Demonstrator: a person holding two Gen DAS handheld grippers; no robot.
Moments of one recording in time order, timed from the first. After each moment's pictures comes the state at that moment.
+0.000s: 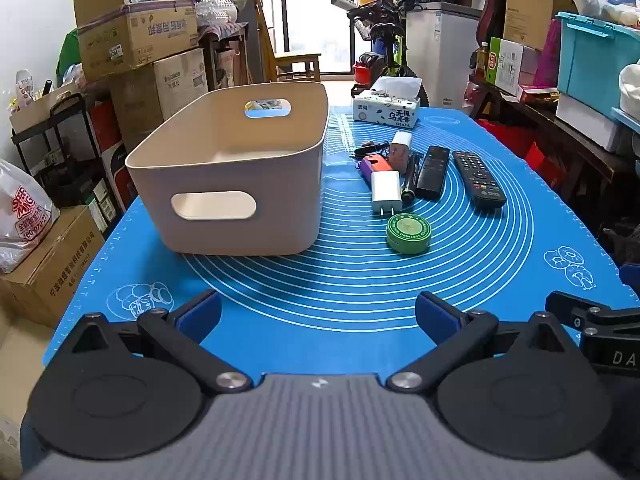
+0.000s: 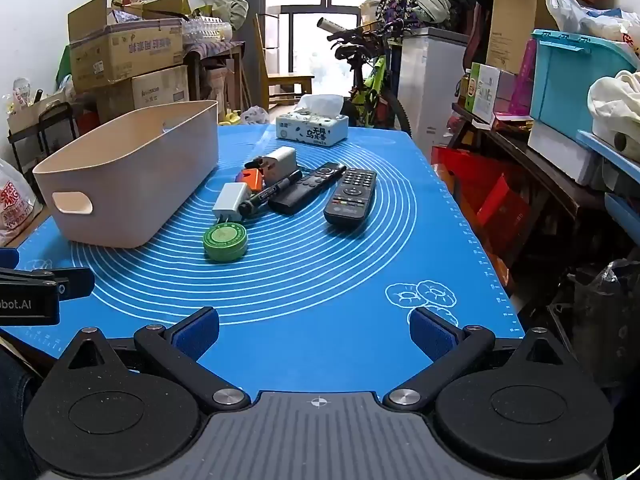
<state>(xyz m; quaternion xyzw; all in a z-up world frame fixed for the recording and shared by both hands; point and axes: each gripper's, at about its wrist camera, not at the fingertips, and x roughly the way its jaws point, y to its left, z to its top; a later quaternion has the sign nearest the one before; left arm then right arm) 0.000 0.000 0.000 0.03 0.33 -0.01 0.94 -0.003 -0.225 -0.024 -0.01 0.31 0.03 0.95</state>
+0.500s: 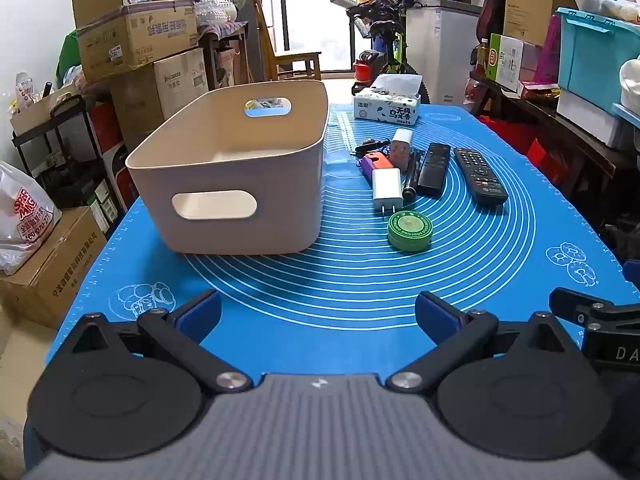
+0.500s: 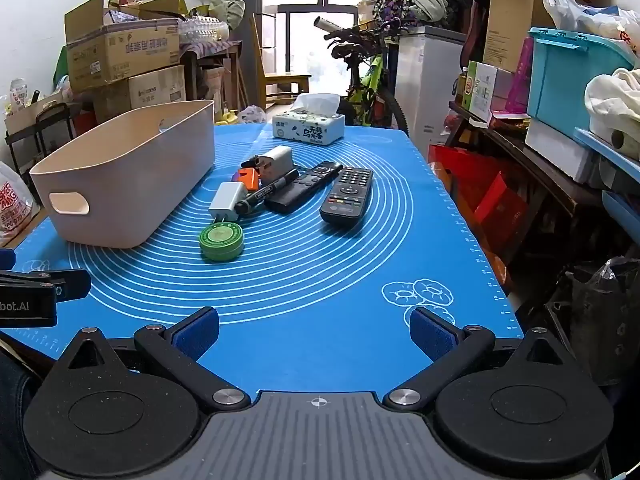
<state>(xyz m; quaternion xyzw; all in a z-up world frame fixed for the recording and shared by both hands) 0.001 0.002 0.000 0.04 0.33 -0.01 0.94 -0.002 -0.226 -0.025 0.00 0.32 0.03 0.95</state>
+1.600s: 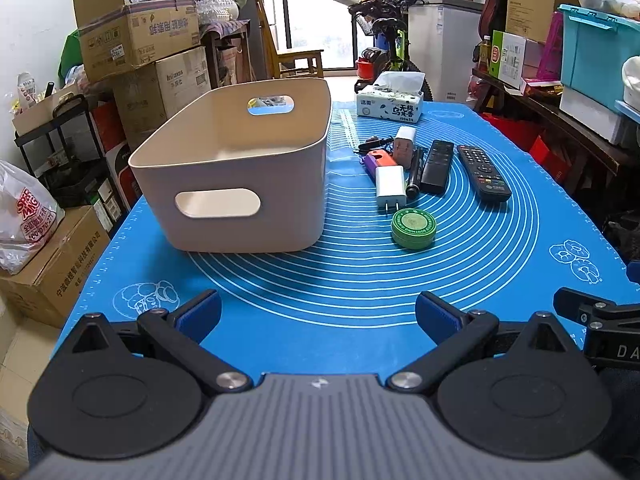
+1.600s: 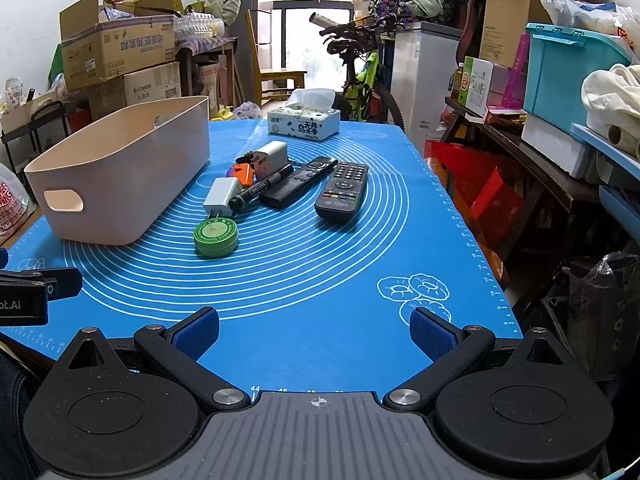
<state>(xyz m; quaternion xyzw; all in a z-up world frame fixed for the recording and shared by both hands) -0.001 0.004 0.003 0.04 0.33 -0.01 0.94 0.003 -0.229 -0.028 0.00 0.32 0.02 0.95</state>
